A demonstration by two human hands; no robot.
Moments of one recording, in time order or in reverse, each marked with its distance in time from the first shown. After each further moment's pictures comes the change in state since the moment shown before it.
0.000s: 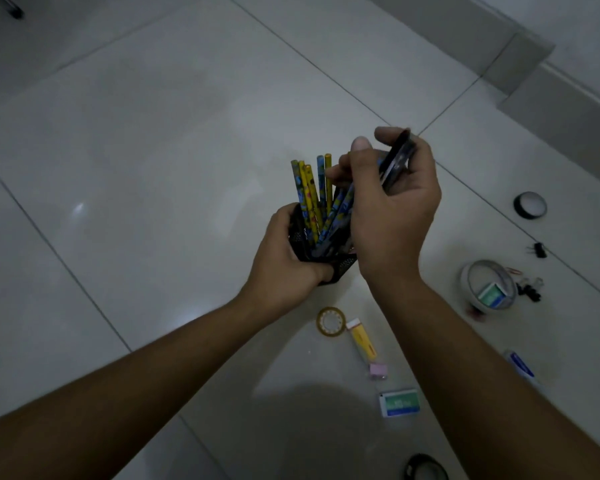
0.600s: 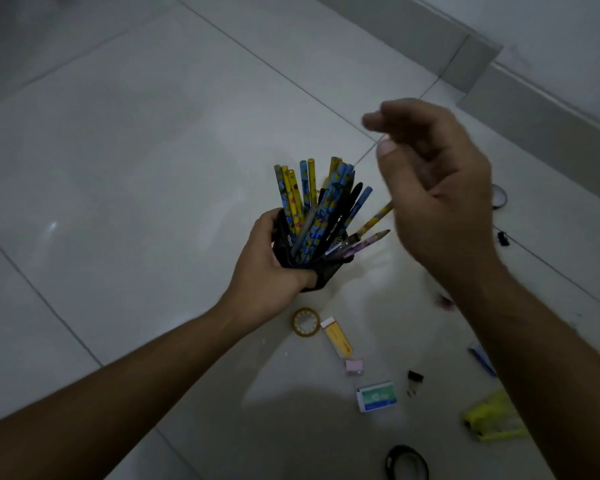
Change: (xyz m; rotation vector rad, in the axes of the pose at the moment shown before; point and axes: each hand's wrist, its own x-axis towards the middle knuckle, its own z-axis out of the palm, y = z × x) left_hand -0.007 0.015 0.017 0.025 -0.058 0.008; right_hand 0.031 -0.041 -0.076 -0.365 -0.326 -0.273
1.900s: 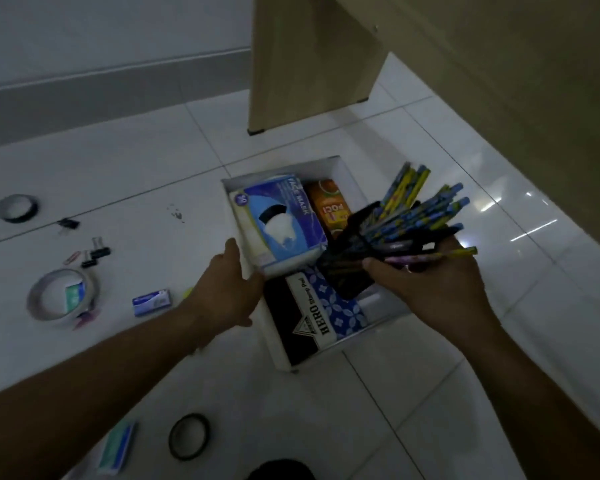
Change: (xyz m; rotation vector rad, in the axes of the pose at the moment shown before) left_hand -0.154 0.049 0.338 0.702 -1.153 0.015; right_hand -0.410 -0.110 -0.271 -0.505 1.168 0.872
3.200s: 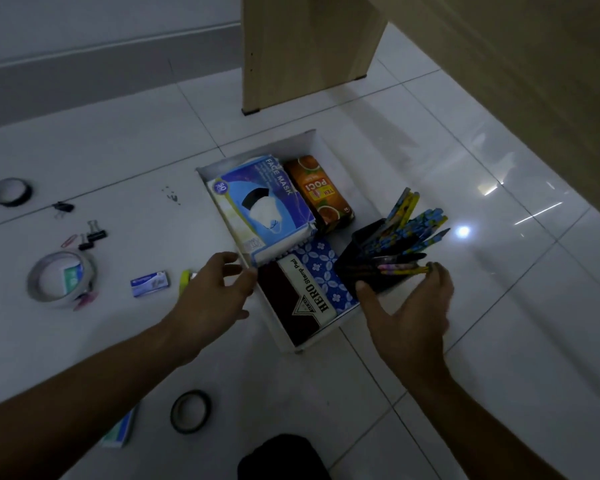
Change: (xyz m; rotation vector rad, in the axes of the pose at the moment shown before) left_hand -0.014 -0.038 0.011 -0.237 0.020 -0.015; right_hand -0.066 0.045 0.034 -0.381 0.248 0.181
